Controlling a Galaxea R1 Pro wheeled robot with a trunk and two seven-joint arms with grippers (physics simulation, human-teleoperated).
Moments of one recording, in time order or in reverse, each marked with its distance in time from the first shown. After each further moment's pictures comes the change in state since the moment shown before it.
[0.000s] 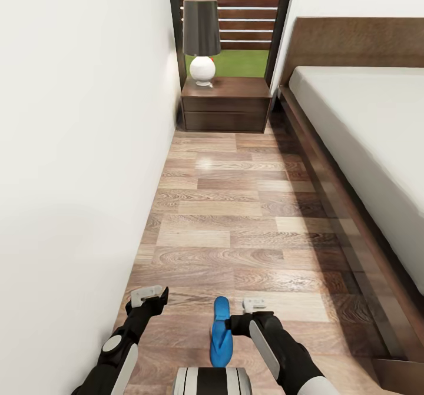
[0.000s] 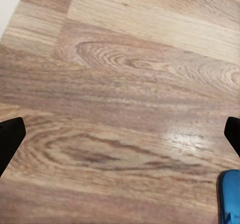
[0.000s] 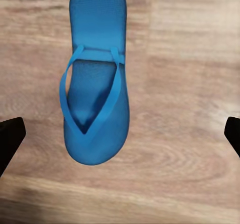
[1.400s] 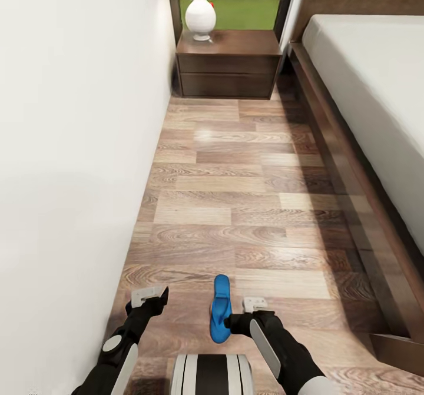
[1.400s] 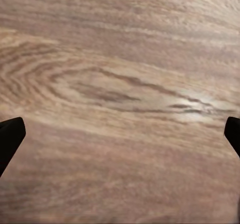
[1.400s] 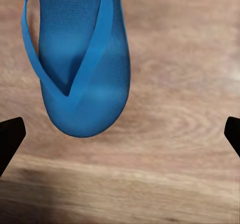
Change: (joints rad) left arm 0.000 0.000 0.000 0.000 0.000 0.005 0.001; right arm 0.000 -0.003 0.001 -0.008 -0.039 -0.001 0.001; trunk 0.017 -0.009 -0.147
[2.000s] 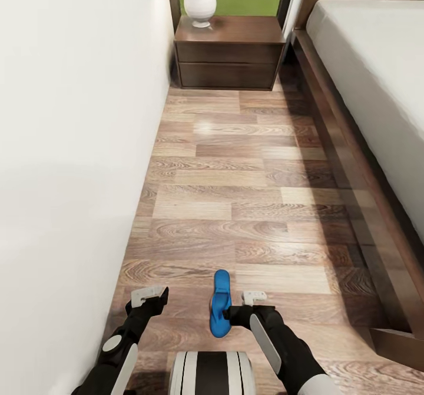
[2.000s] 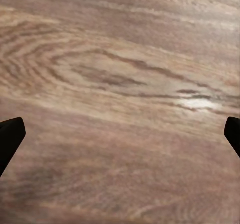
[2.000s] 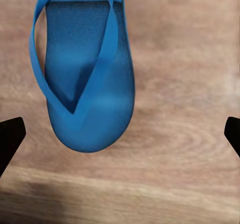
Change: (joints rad) left arm 0.000 0.000 0.000 -0.001 0.000 -0.001 0.000; right arm 0.000 -0.002 -0.001 -0.062 0.000 -0.006 0.000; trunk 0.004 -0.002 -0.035
